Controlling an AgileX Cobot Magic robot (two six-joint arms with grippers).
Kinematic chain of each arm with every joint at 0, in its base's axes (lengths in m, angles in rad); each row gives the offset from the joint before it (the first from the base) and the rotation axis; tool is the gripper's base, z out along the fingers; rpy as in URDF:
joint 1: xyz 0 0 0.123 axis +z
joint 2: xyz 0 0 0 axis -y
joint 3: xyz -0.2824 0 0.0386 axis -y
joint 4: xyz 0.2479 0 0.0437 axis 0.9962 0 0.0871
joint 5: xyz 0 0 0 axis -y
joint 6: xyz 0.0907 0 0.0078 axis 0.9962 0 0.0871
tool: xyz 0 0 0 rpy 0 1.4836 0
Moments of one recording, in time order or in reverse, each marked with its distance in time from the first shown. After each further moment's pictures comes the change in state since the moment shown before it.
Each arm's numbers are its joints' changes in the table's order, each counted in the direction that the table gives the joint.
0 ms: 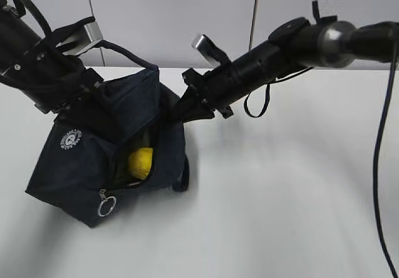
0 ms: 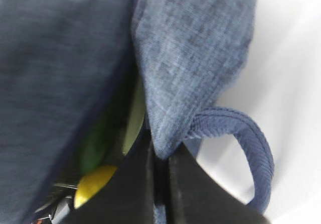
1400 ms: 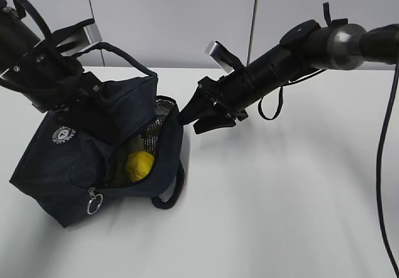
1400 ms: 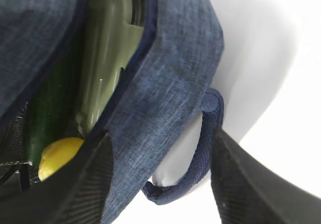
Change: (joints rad) left arm 0.000 0.000 0.000 0.035 0.017 0.000; right arm -0.043 -0.032 0.003 -0.071 0.001 -0.033
